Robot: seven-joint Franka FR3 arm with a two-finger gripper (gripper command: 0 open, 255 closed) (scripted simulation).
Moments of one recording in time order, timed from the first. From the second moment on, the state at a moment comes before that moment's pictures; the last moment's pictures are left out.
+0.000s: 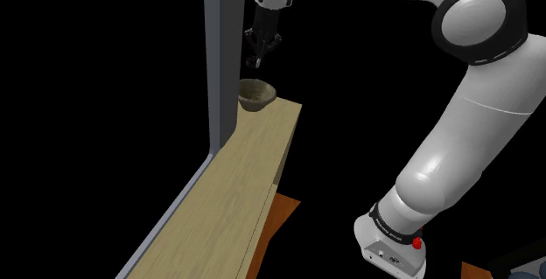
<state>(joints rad) -0.31 0.15 0.25 -1.64 0.00 1.82 0.63</state>
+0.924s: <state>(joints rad) -0.32 0.20 0.24 -1.75 -0.01 1.98 0.61</state>
